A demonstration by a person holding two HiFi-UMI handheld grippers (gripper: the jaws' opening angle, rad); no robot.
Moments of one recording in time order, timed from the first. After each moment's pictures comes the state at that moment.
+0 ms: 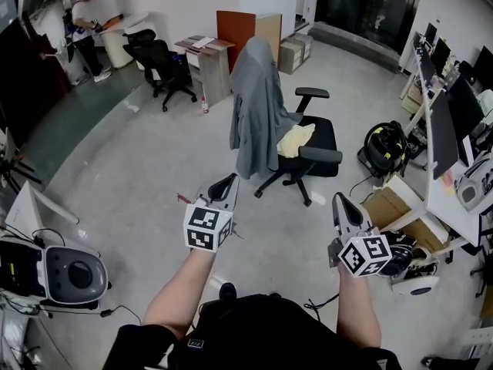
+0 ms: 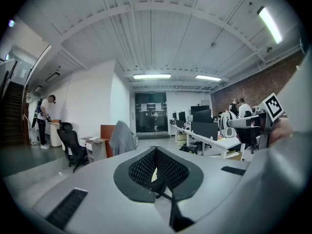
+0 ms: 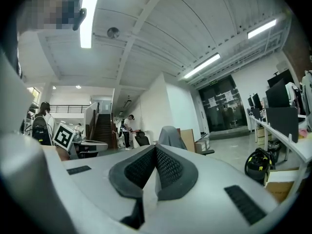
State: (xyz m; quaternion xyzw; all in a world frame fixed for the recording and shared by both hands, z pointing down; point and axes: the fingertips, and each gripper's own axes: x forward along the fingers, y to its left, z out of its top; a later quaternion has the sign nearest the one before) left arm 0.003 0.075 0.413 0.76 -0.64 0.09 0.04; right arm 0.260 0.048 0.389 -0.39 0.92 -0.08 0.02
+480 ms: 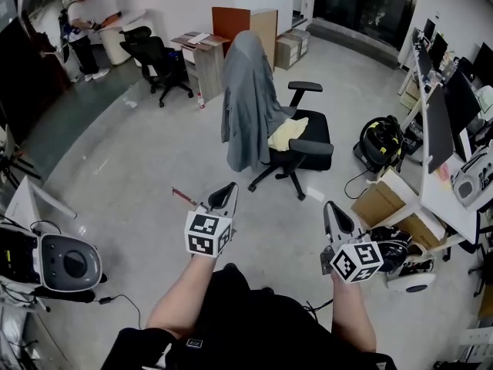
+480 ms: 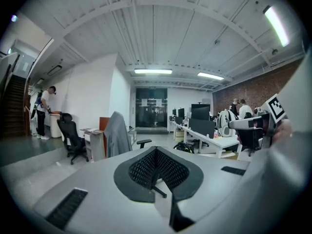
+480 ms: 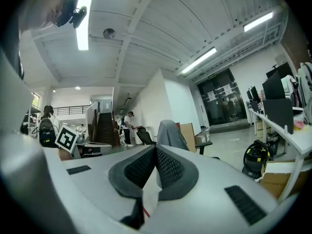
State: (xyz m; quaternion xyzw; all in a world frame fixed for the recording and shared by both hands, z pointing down) left arm 0.065 0.092 0.455 0.76 -0.64 0.09 0.07; right arm 0.312 0.070 0.426 -0.38 0.92 -0.11 0.00
